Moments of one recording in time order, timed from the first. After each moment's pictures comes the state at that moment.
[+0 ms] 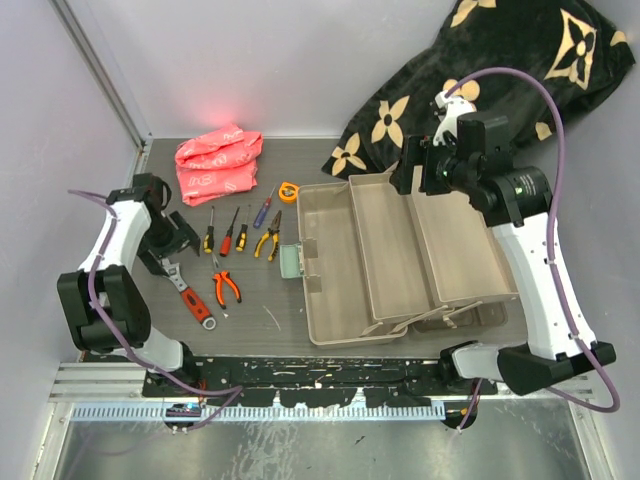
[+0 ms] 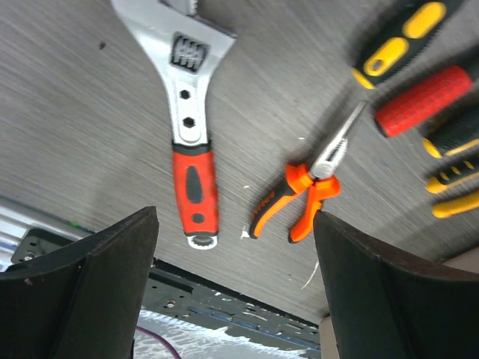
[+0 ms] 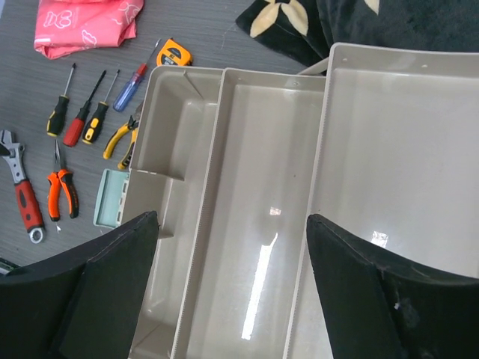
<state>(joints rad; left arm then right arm) 0.14 1.52 1.22 -1.09 -0.05 -0.59 0.31 1.28 1.73 -1.00 -0.09 0.19</state>
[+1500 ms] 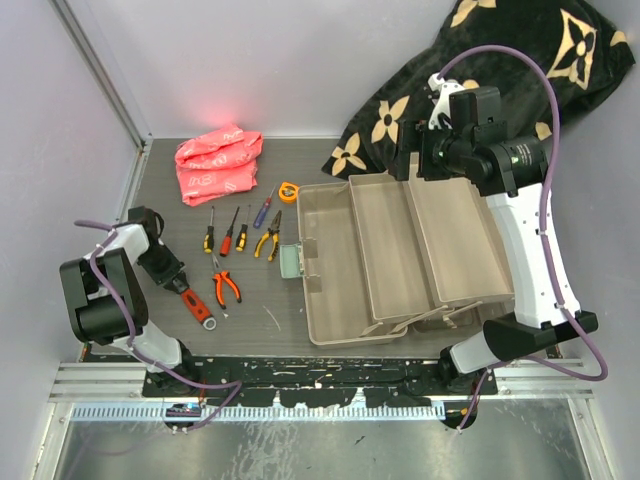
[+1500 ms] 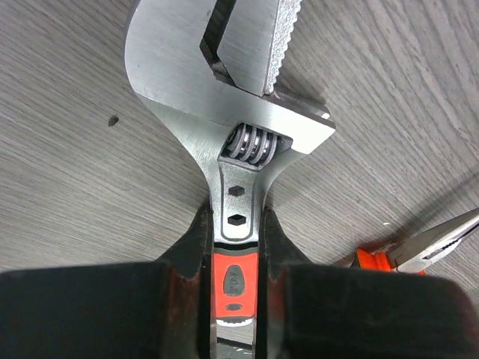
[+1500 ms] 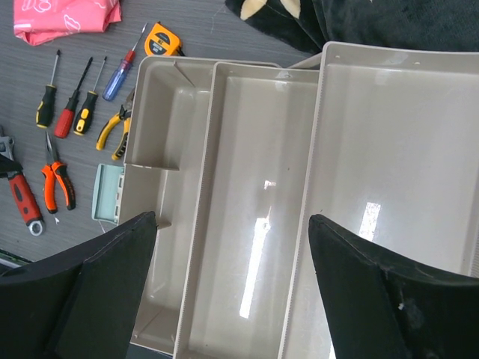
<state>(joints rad) 0.29 1.61 0.91 -0.76 0.01 -0.47 0.31 1.48 2.05 -1.22 -0.07 0.19</state>
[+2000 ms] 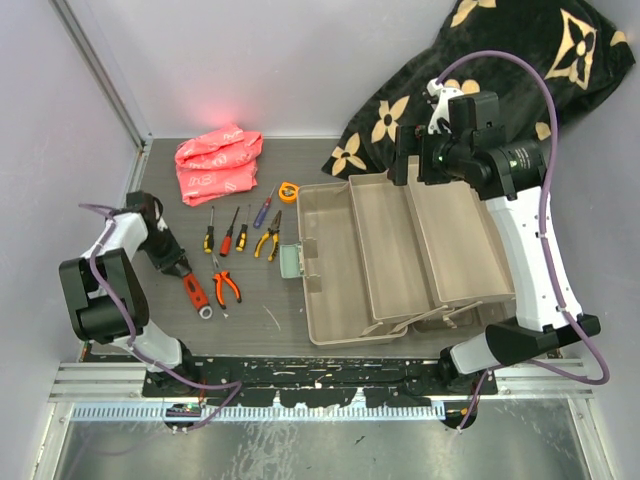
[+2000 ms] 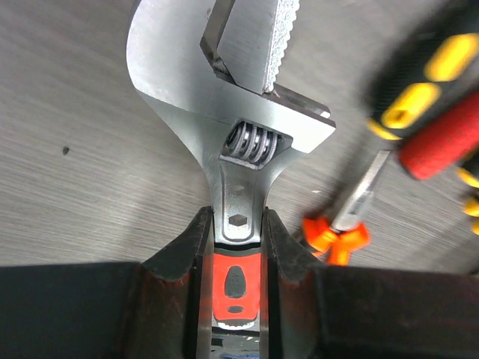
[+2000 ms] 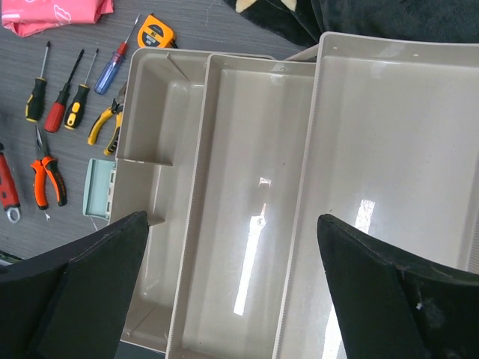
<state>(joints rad) 0.27 1.60 1.00 -0.80 0.10 -0.36 0.31 1.46 1.99 -1.20 -0.07 0.17</state>
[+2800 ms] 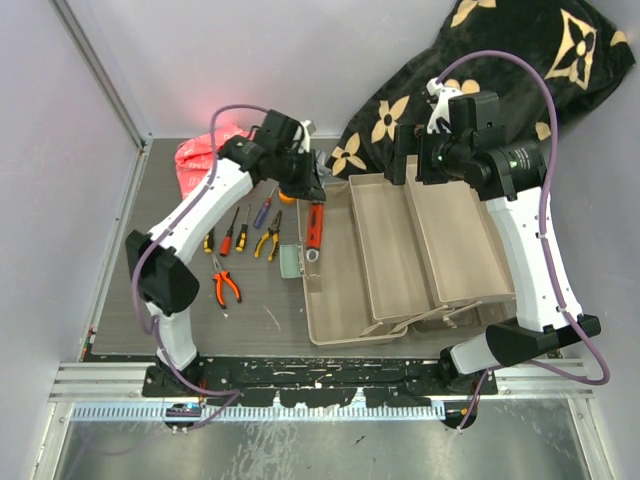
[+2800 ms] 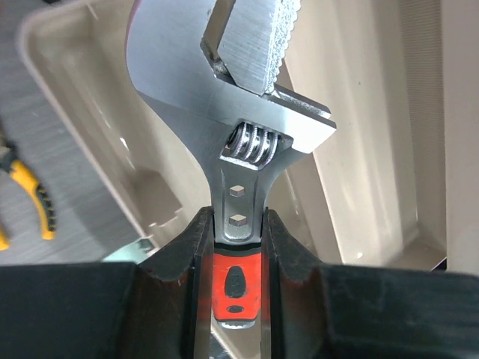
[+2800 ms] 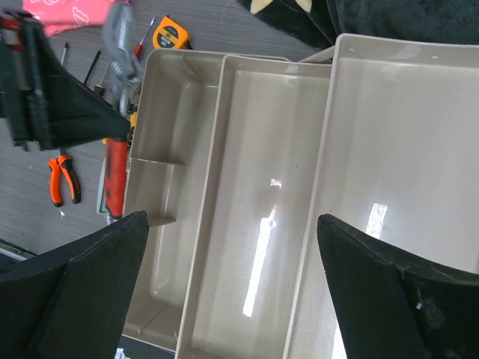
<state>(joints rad) -0.55 1.86 1.97 -0.94 0.27 -0.47 0.31 1.45 1.98 -1.18 -0.10 0.18</state>
